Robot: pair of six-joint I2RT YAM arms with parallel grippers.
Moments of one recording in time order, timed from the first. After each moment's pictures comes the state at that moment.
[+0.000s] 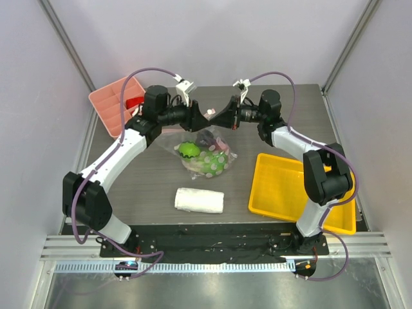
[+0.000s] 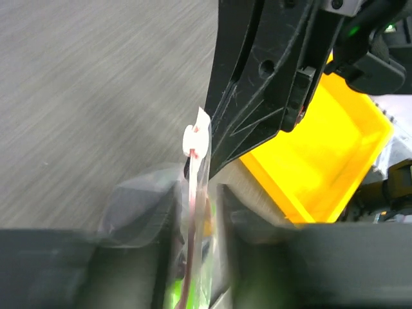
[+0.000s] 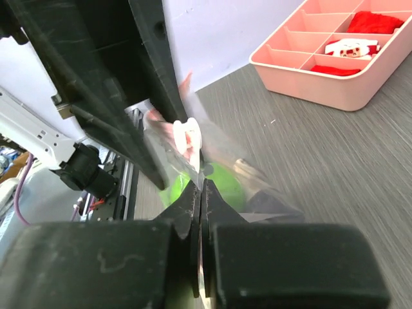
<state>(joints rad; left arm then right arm) -0.43 1.54 1.35 -0.17 0.65 -0.14 0.34 1.77 1.20 0.64 -1.11 0.49</state>
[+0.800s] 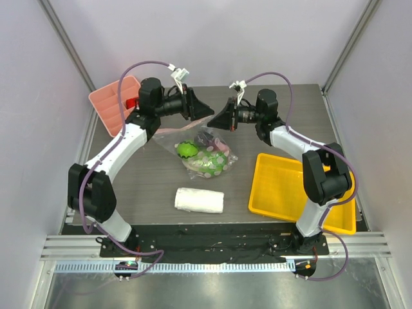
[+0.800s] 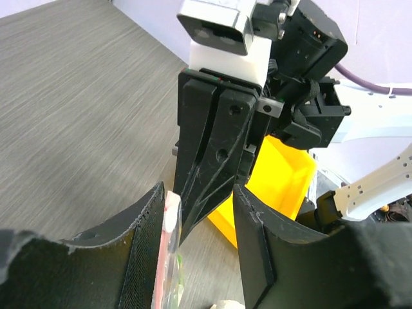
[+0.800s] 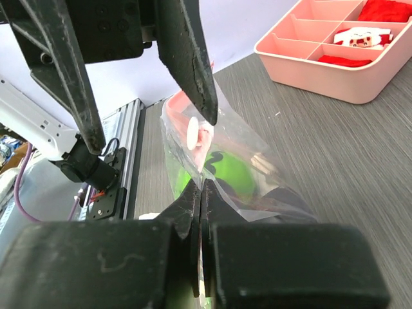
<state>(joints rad) -0.37 1.62 1.39 0.13 0.85 -0.44 0.36 1.78 1.22 0.57 -1.13 0.44</state>
